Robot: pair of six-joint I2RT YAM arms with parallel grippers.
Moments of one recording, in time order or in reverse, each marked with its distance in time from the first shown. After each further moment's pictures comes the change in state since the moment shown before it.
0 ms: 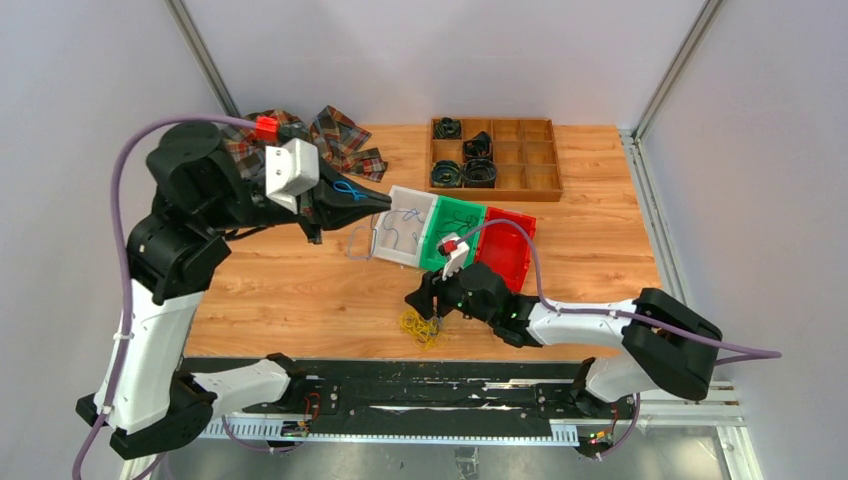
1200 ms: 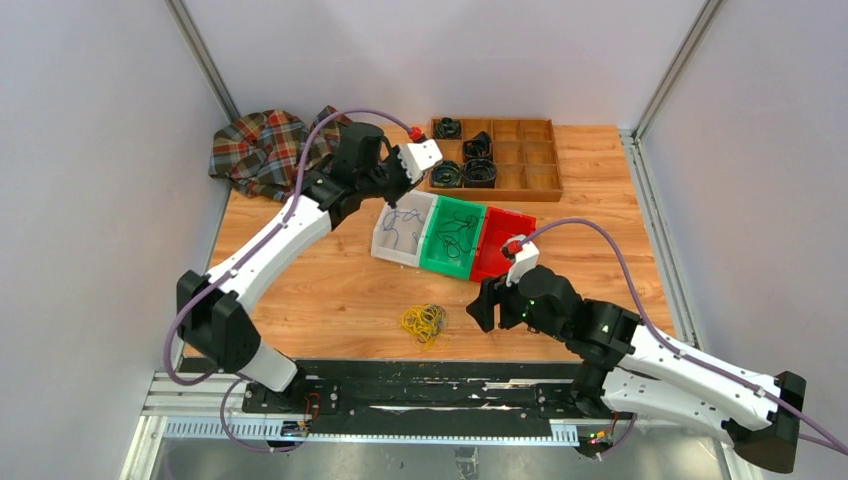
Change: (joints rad) left arm 0.030 0.379 -0.415 0.360 -0.558 0.307; right arm 0.001 -0.636 0.121 -0.994 0.168 0.062
